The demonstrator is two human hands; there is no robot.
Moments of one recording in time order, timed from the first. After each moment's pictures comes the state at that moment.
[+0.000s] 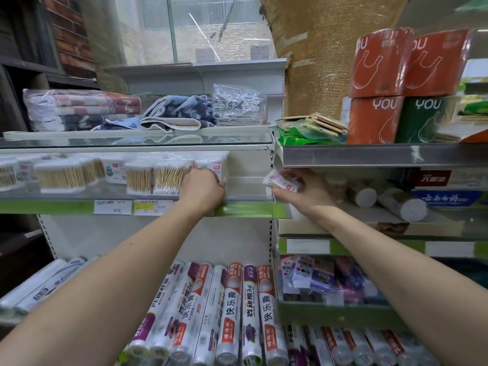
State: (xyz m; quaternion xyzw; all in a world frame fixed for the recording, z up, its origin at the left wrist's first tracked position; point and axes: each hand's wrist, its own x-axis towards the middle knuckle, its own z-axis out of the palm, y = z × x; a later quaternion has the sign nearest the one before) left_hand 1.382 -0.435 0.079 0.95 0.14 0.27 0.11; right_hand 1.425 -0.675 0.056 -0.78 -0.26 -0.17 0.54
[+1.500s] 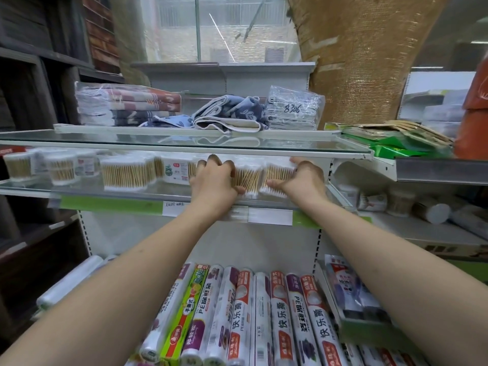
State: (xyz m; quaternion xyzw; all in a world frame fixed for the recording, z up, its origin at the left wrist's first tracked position) left_hand 1.345 -0.306 0.090 0.93 0.11 0.34 0.12; right_hand 1.408 -0.488 0.099 -0.86 -0.14 -0.19 0.45
